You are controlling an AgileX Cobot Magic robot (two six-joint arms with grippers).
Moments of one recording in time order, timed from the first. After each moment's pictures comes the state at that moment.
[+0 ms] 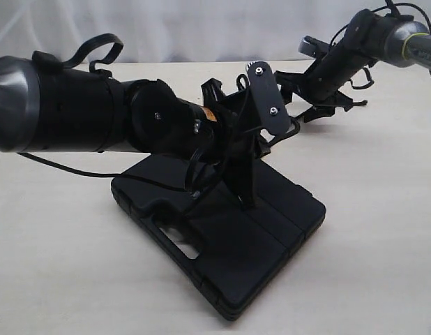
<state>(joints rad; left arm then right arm) -0.84 1.81 -1.11 -0.58 0.12 1.10 0.05 2.47 -2.04 0.33 0.93 0.10</state>
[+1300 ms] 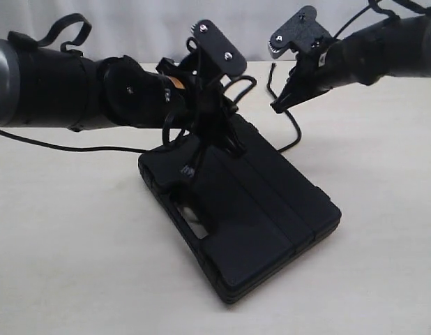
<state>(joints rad) -0.71 1.81 -1.11 -0.58 -0.01 0.84 0.24 1.94 -1.28 -0.23 0.18 -0.27</state>
